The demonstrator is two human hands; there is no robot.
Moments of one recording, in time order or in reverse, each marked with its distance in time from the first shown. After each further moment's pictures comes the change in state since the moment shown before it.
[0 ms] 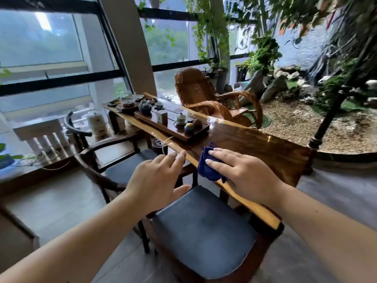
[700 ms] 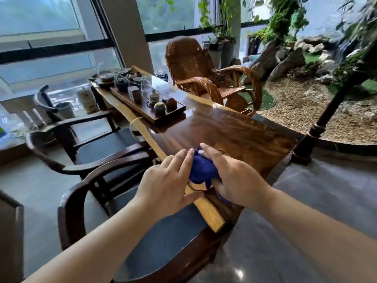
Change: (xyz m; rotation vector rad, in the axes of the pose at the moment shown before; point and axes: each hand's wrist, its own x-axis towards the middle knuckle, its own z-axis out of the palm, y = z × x) left_hand 0.172 0.258 0.077 -0.088 0.003 -0.087; right_hand -0.164 0.211 0.023 0.422 0.007 0.162
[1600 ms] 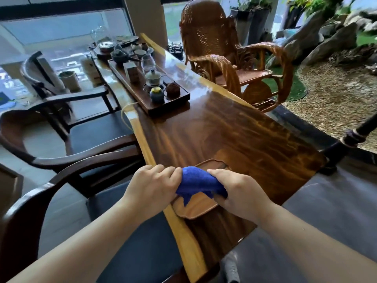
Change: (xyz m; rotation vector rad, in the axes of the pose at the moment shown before) left_hand 0.118 -0.029 0.149 0.050 -0.246 -0.002; right_hand 0.043 0.218 0.080 0.164 -0.141 0.012
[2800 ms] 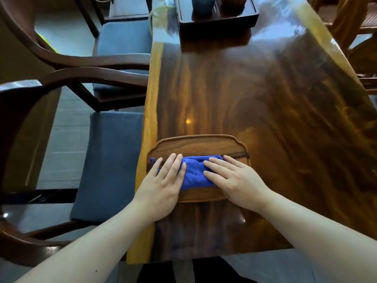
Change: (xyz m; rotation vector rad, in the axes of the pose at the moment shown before) left_hand 0.017 0.125 0.197 -0.130 -0.418 -0.463; right_hand 0.014 0.217 0.133 -0.049 -0.498 -0.635
